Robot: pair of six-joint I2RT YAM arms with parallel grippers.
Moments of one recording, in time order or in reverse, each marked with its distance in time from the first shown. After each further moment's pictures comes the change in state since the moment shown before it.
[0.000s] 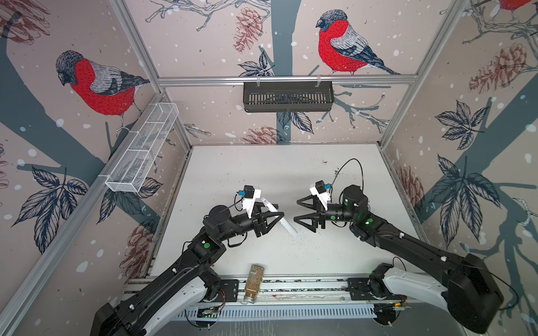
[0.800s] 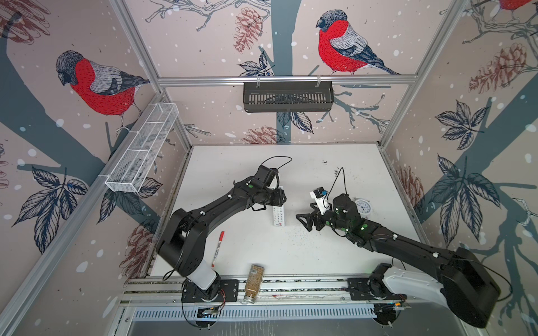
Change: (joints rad) left arm 0.054 0.905 0.676 -0.700 -0.316 0.124; right arm 0.079 0.037 -0.095 -0.097 0.483 -0.016
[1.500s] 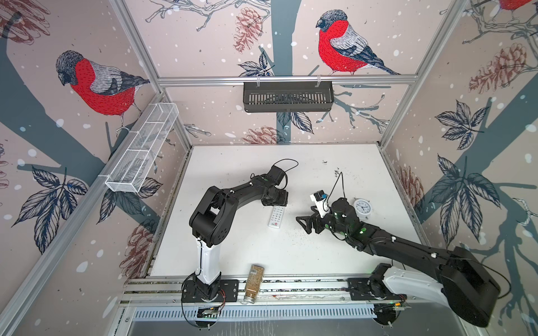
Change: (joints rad) left arm 0.005 0.291 0.134 0.001 -0.067 -0.018; right arm 0.023 -0.002 -0.034 0.021 0.067 0.040
